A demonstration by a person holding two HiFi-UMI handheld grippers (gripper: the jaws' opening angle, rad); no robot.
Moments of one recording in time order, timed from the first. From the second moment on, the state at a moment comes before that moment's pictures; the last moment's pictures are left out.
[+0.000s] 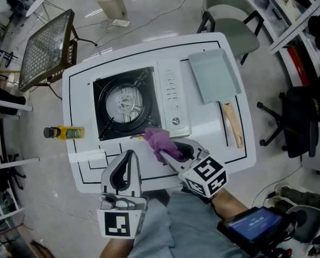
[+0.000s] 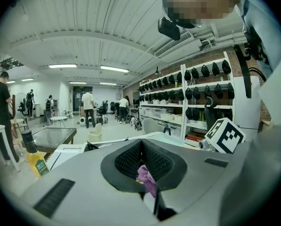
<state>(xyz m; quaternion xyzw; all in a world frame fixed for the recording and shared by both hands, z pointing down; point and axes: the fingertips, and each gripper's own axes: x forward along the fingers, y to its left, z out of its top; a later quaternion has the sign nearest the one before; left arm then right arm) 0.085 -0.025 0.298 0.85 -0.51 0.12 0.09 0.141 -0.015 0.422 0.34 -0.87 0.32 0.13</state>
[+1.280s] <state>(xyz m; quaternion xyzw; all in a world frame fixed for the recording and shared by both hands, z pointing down) 0.196 0.001 0.237 0.87 -0.49 0.08 0.02 0.275 -0.034 0.338 0.42 -0.88 0.22 0.08</state>
